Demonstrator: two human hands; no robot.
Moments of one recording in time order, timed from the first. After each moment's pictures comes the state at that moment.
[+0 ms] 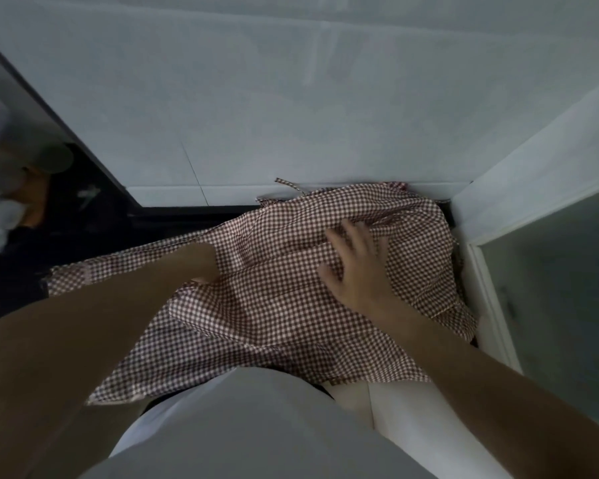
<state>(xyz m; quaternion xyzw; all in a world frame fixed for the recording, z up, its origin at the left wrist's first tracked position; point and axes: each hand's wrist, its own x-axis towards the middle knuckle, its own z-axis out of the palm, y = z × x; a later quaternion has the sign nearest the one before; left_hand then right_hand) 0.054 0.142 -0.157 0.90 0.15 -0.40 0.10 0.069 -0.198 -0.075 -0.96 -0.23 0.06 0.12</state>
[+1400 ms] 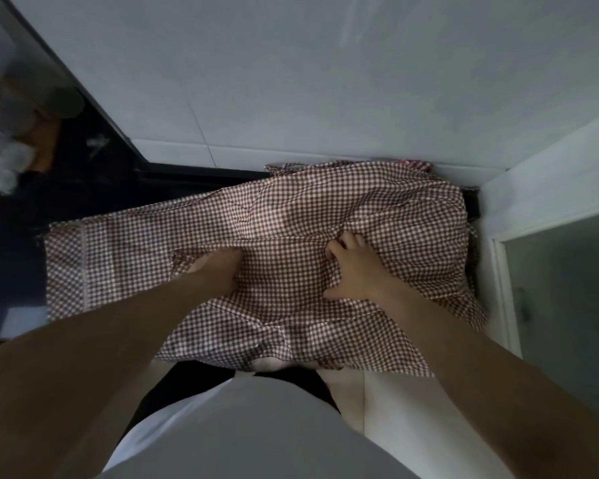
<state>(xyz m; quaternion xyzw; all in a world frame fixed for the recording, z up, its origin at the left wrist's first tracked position) -0.028 0.067 -0.138 0.93 0.12 -0.30 0.16 0.081 -0.206 -0.101 -0.90 -0.33 0.29 -0.02</state>
